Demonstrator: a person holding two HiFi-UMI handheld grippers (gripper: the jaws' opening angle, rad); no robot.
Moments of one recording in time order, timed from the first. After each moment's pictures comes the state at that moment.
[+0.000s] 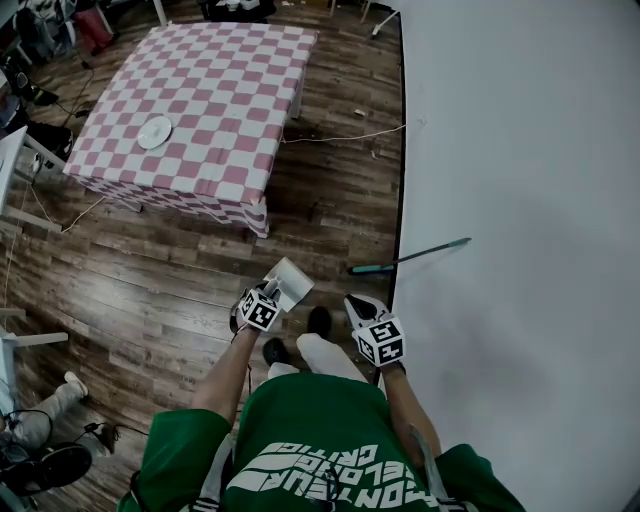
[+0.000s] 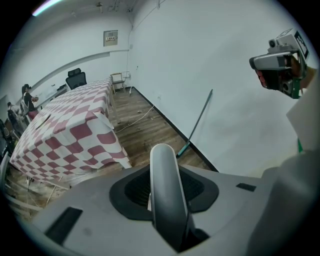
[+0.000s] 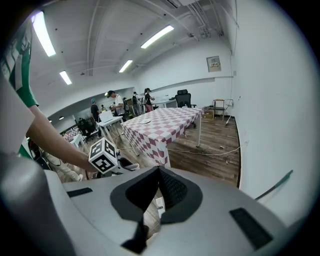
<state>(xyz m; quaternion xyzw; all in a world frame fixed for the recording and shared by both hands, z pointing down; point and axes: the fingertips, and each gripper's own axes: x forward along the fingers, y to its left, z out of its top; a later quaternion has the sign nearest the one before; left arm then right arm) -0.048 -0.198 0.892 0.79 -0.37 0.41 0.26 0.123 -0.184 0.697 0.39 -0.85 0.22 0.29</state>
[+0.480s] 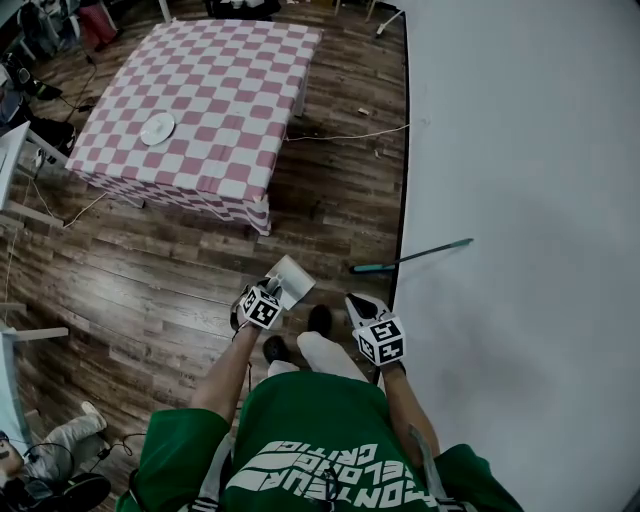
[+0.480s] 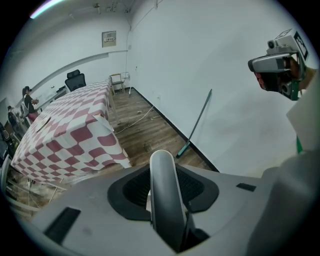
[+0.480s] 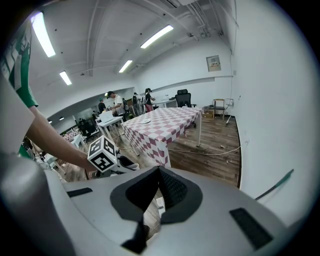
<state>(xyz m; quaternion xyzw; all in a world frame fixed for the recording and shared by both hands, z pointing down) -0.046 -0.200 0.885 0.80 -0.37 0.41 0.25 0.123 -0.184 0.700 0.38 -0.85 0.22 0.28</state>
